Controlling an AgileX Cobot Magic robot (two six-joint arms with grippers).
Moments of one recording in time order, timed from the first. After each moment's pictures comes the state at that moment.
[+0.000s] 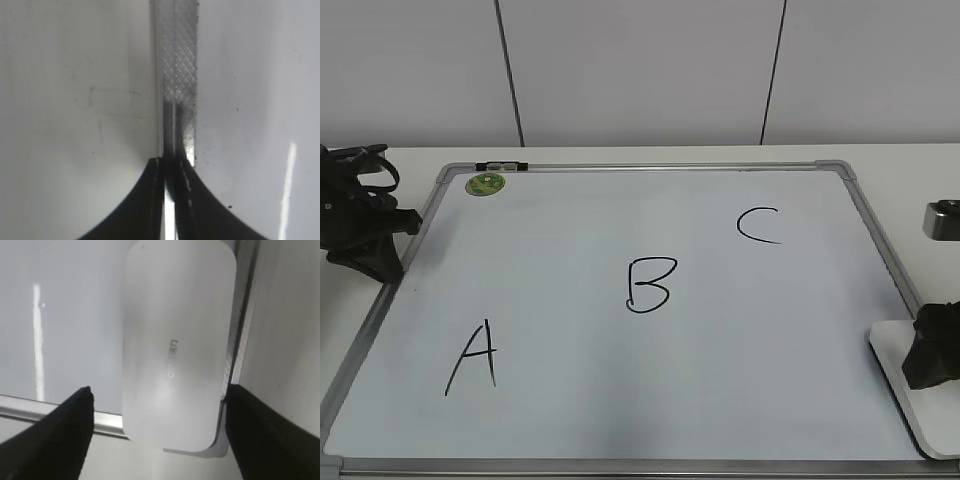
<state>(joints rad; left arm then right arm) 0.01 2.09 -1.37 -0.23 0.80 0.13 0.02 1.46 -0.73 0.20 0.79 -0.24</state>
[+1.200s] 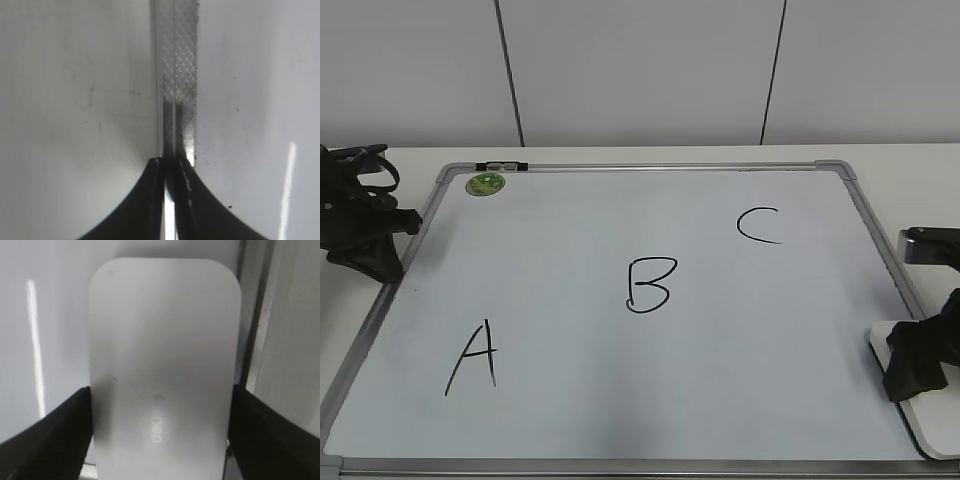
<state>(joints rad) 0.01 2.09 -1.37 -0.23 0.80 0.13 0.02 1.64 -0.74 0.21 0.67 -0.24</state>
